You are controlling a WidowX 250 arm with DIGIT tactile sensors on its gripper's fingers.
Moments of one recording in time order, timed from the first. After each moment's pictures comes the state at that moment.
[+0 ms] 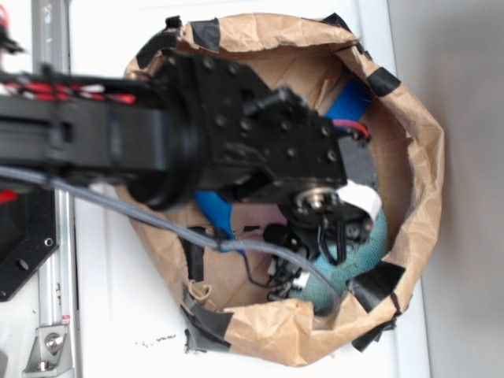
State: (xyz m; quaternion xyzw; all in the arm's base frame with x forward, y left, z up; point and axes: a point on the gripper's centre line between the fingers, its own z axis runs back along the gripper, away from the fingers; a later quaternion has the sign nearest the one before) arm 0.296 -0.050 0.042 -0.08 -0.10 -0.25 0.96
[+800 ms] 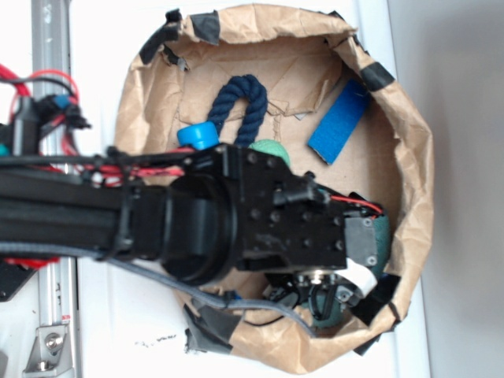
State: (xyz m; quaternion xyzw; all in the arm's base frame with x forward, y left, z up) arm 0.300 -0.086 0.025 -0.04 -0.11 -0.38 0.92
